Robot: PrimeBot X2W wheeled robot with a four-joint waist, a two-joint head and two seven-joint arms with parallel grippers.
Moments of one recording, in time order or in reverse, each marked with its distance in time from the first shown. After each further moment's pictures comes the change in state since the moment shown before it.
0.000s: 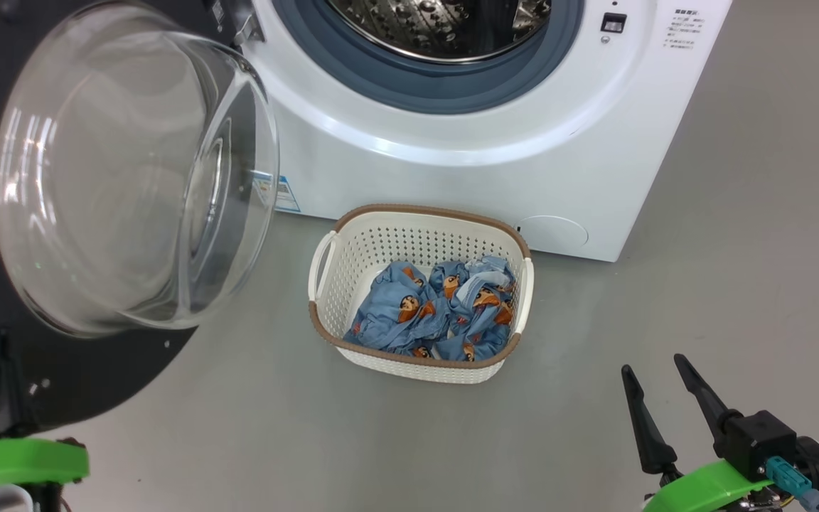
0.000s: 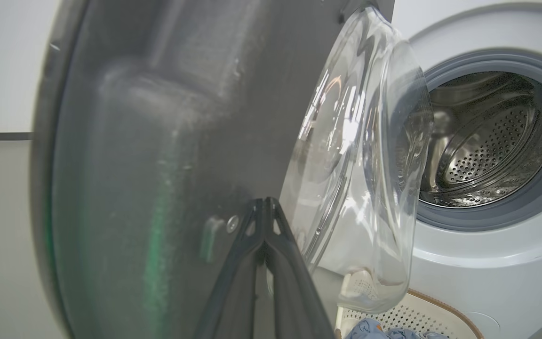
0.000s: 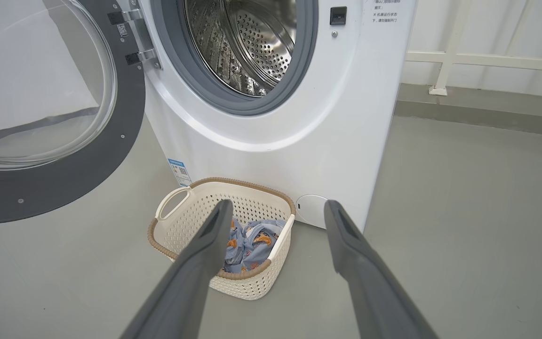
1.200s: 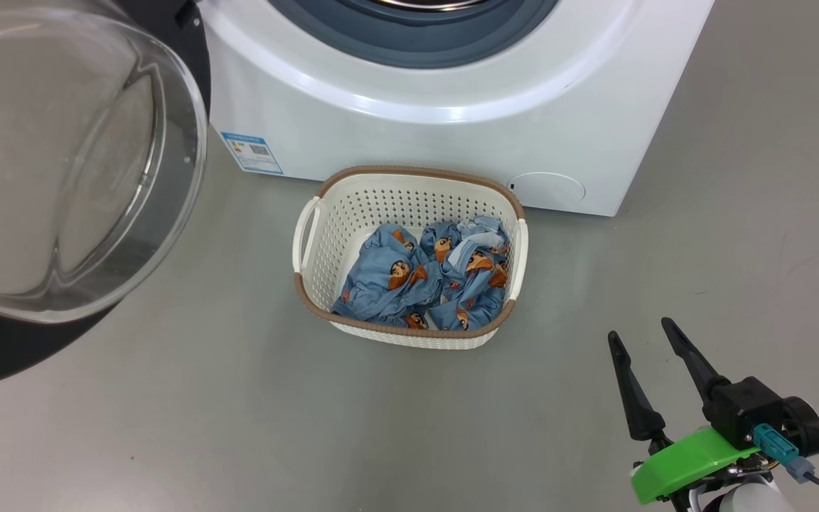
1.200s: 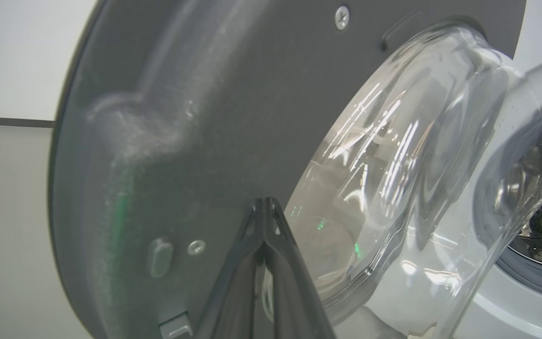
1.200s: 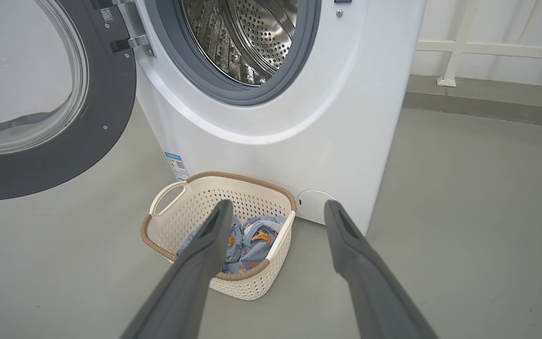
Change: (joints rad) left arm -0.288 0.131 0.168 0.327 -0.021 0.000 0.000; right arm -0.080 -0.004 0.026 0.008 -0.025 0.000 0.002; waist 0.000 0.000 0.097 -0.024
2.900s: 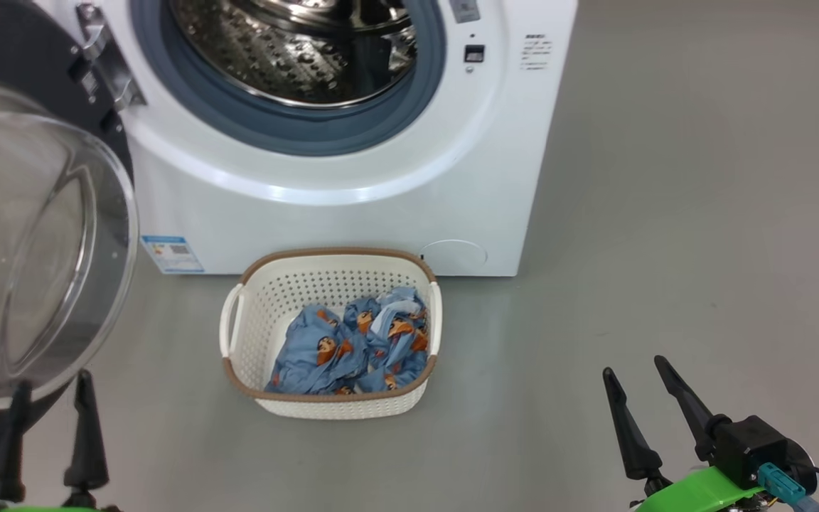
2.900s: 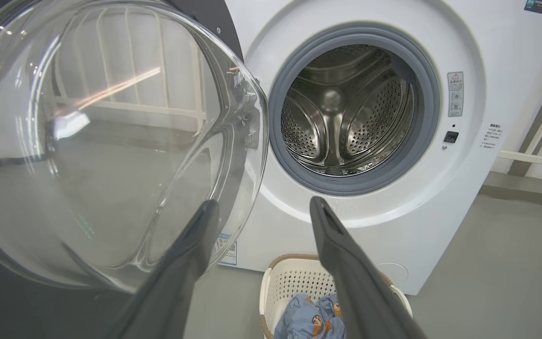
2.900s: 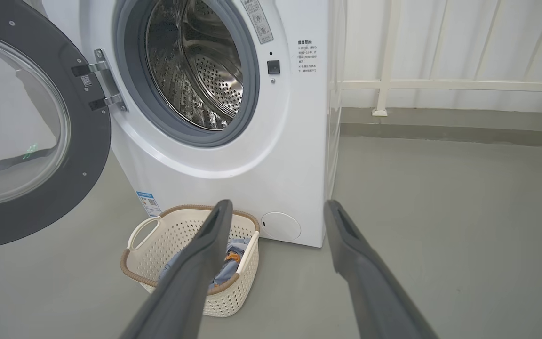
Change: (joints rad) left arm 0.496 -0.119 -0.266 -0.539 0.059 0.007 0.000; right arm 0.098 0.002 0.035 -0.045 0.085 0.000 -0.002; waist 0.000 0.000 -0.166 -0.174
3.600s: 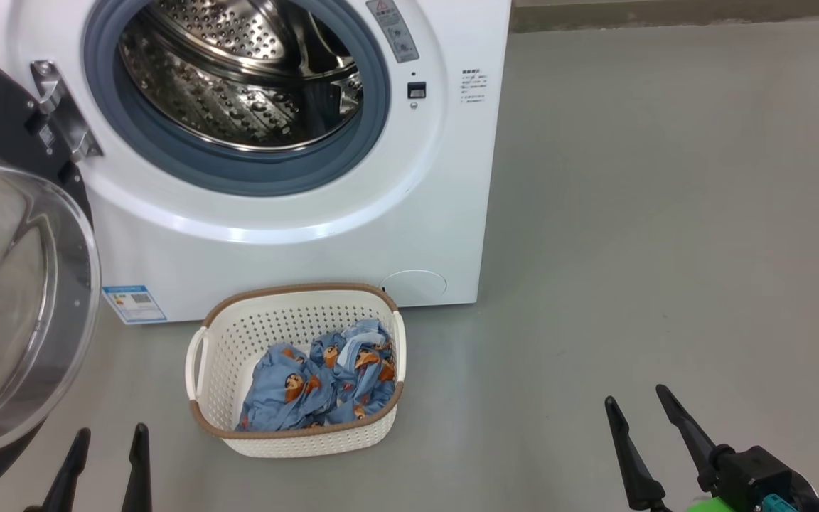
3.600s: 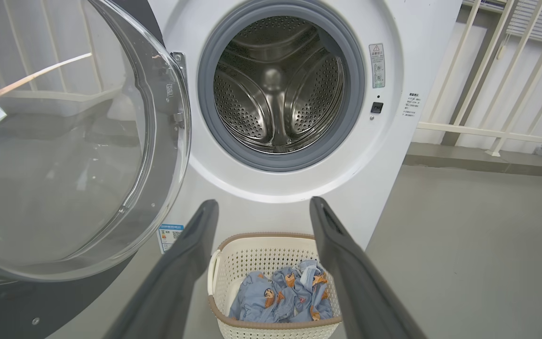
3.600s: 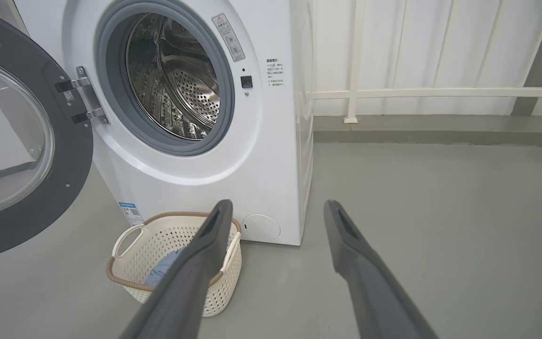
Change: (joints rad) left arm 0.128 0.011 -0.105 -0.046 0.000 0.000 0.000; right arm 0.078 0.002 0.004 -0.040 0.012 0.000 0.000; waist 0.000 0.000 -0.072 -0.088
